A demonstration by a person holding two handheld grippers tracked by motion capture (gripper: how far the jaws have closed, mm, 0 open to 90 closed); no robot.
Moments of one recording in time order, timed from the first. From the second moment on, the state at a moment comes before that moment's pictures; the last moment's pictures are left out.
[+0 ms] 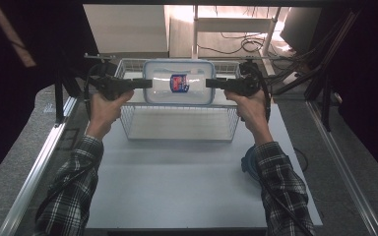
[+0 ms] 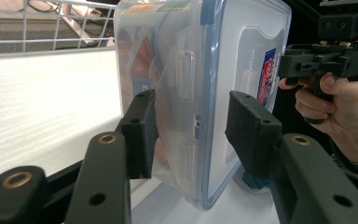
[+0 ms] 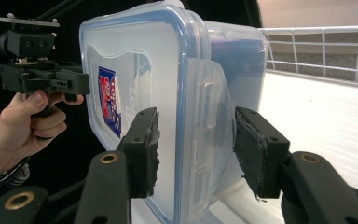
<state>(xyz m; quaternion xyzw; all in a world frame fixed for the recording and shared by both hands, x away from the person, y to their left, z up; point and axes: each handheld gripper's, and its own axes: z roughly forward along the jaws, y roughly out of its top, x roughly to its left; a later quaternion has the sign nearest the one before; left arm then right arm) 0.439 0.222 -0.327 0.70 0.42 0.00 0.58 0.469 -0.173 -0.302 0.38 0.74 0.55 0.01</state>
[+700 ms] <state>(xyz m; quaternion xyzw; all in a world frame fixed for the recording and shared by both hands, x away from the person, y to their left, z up) 0.440 0.208 -0.333 0.70 0.43 0.06 0.57 0.474 -0.165 -0.305 0.39 0.74 0.55 0.04</state>
